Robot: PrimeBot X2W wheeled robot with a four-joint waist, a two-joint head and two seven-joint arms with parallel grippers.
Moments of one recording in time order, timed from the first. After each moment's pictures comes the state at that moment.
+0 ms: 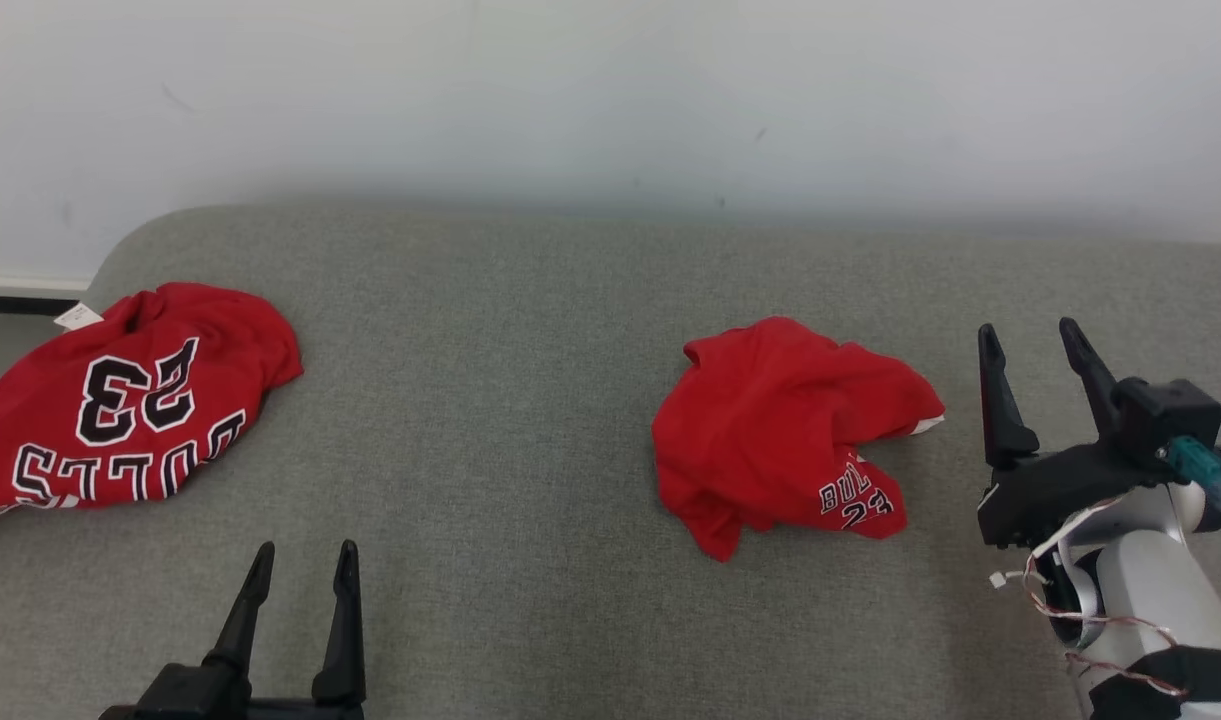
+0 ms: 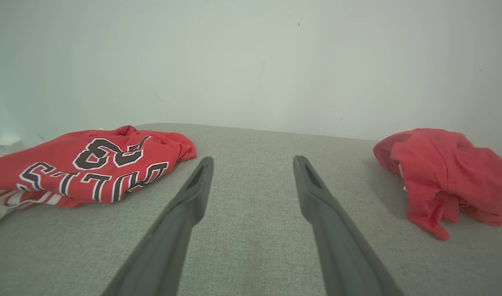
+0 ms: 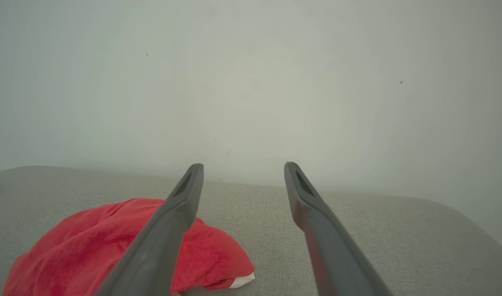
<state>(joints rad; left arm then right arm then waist) -0.01 0.10 -0.03 0.15 -0.21 -0.12 -0.26 -0.42 -0.17 -0.01 0.45 0.13 0.13 -0.17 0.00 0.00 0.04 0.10</state>
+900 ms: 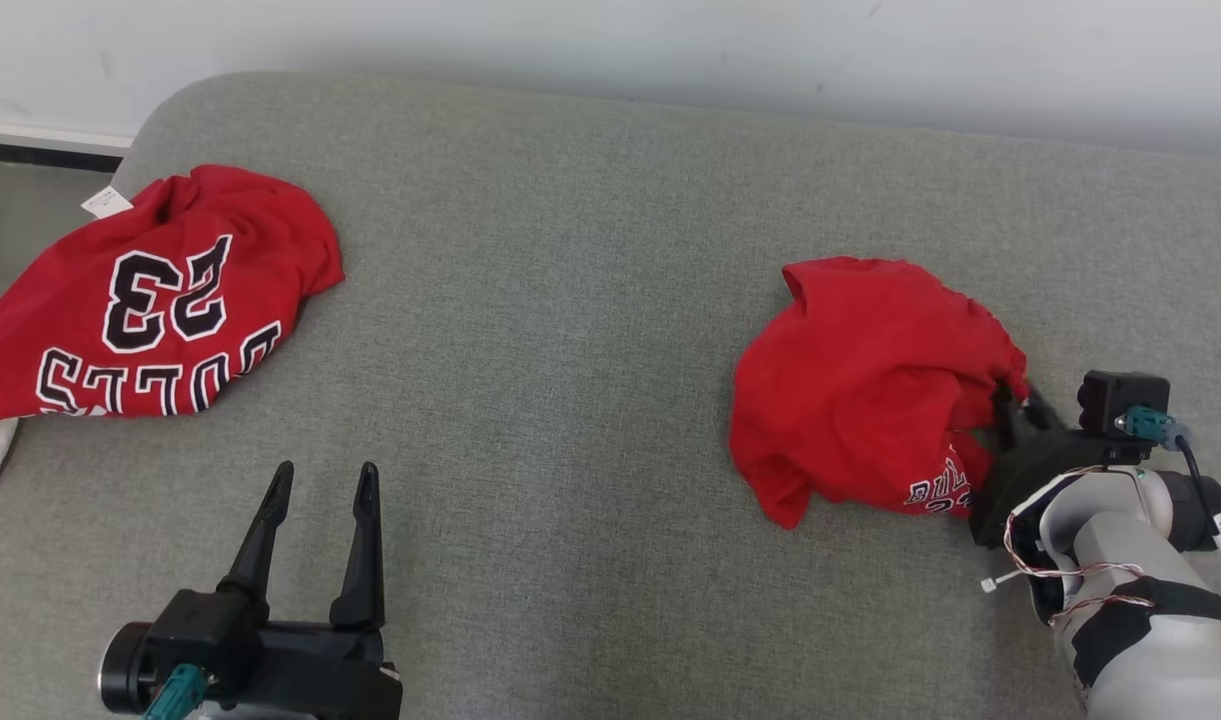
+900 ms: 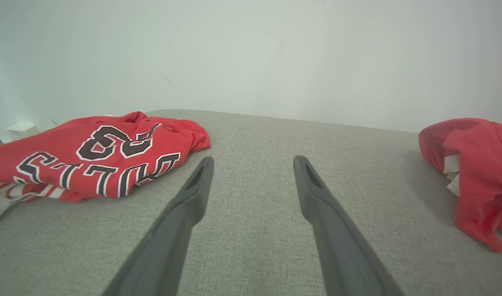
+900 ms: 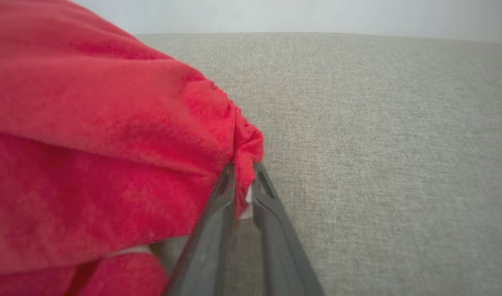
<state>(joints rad) -0.14 0.08 -0.06 0.17 -0.21 -0.13 -0.26 -0.74 -0.19 0.00 1.17 0.16 0.13 -0.21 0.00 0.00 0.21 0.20</state>
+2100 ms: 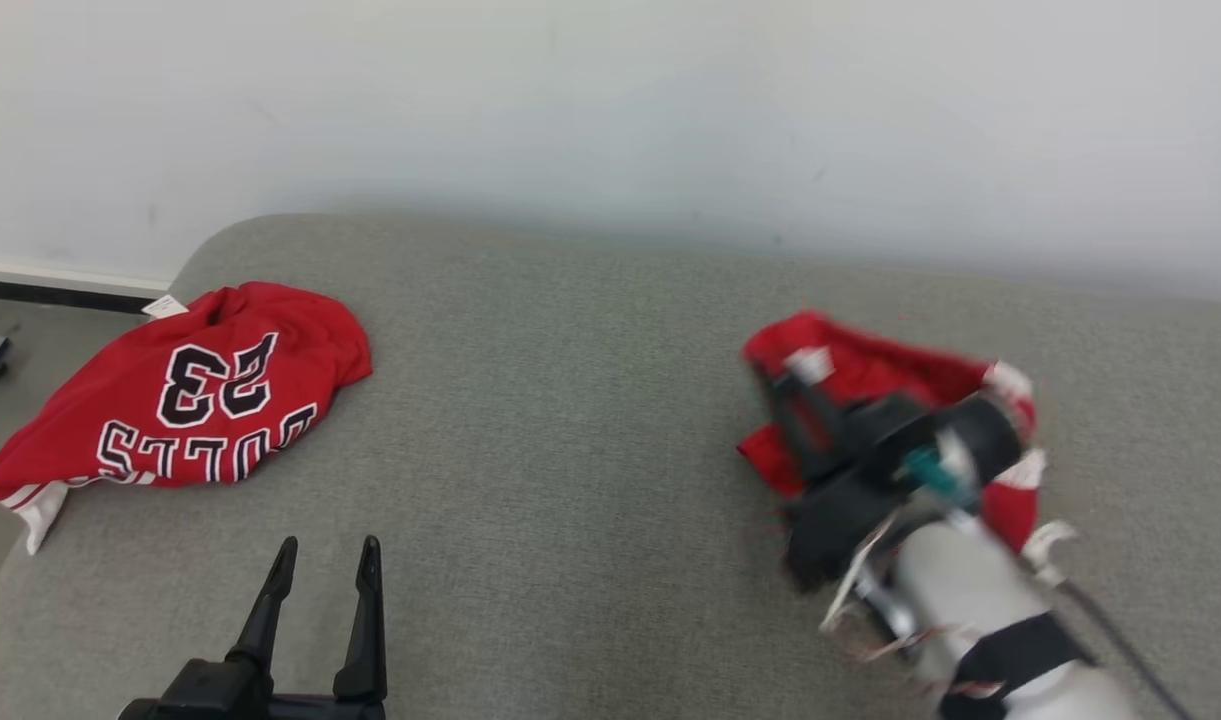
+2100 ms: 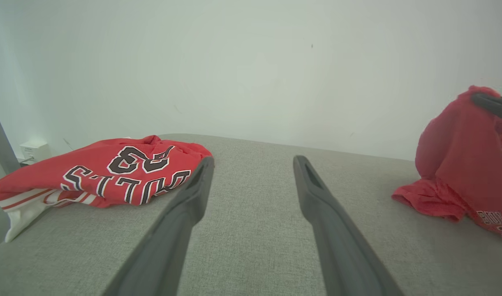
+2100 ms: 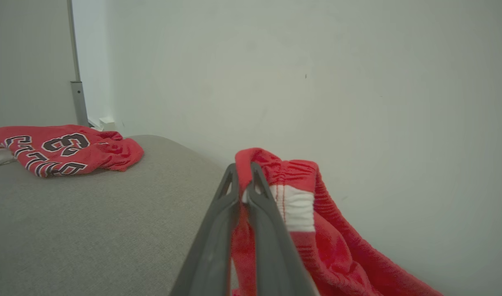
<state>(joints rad) -0.03 0.07 -0.04 0.15 -0.19 -0.13 -0.26 -0.61 -0.17 0.44 0.64 0.16 0.13 -0.26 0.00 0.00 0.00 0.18</state>
